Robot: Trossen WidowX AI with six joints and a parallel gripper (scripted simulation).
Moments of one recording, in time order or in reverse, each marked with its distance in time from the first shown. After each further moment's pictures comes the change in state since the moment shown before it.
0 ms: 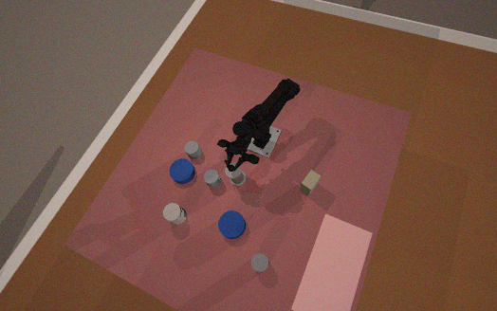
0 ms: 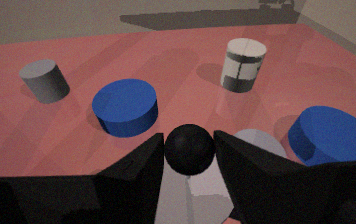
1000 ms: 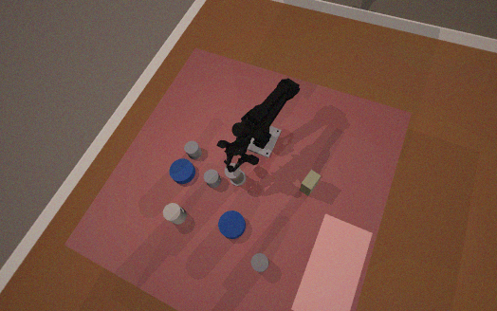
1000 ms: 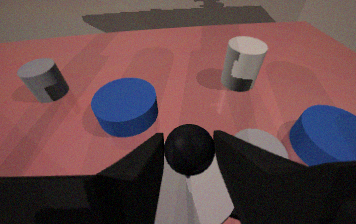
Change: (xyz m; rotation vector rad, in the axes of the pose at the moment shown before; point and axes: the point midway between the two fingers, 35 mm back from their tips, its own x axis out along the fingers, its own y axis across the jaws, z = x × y) arm 0.004 0.000 0.000 0.002 0.008 0.001
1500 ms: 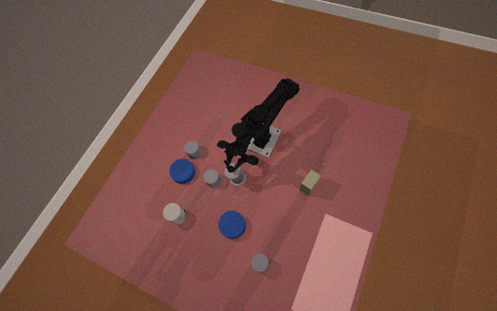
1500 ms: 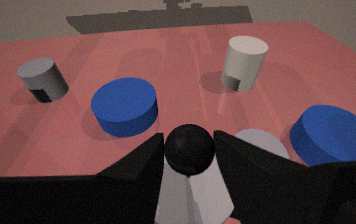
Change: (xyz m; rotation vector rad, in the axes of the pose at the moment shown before) arm 0.001 0.000 0.000 0.001 0.002 0.000
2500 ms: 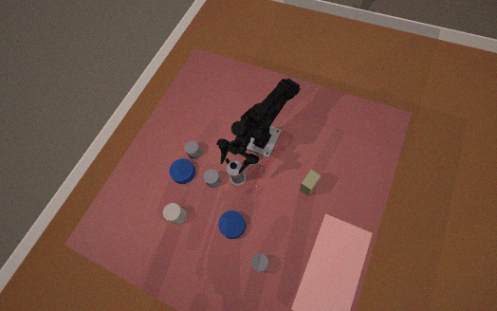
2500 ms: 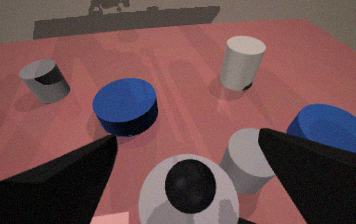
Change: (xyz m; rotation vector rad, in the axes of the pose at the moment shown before) arm -0.008 -0.001 0.008 0.007 0.010 -0.002
